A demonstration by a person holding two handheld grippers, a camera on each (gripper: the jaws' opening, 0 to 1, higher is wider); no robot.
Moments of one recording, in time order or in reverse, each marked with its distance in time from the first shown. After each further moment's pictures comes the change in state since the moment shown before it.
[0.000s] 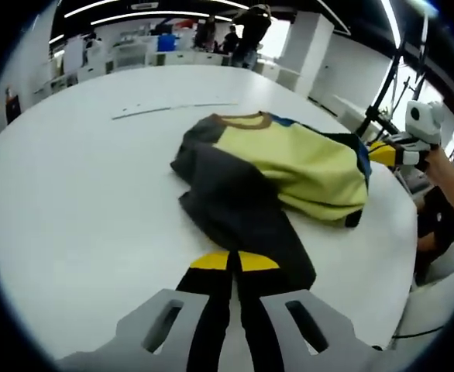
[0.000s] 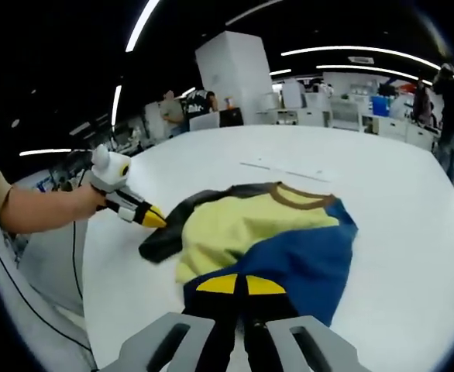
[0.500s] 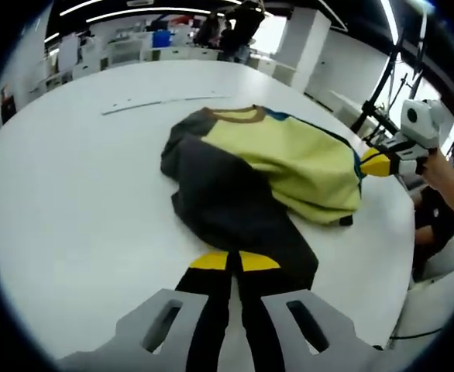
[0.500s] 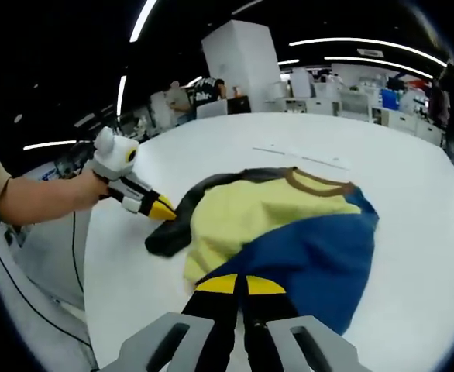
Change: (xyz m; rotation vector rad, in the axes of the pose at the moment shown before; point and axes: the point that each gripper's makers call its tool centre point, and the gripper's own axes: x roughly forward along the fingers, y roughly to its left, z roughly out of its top) left arm 0.012 -0.014 -0.006 0.009 0.031 -0.032; right arm 0.023 0.023 -0.019 -0.018 0.068 0.045
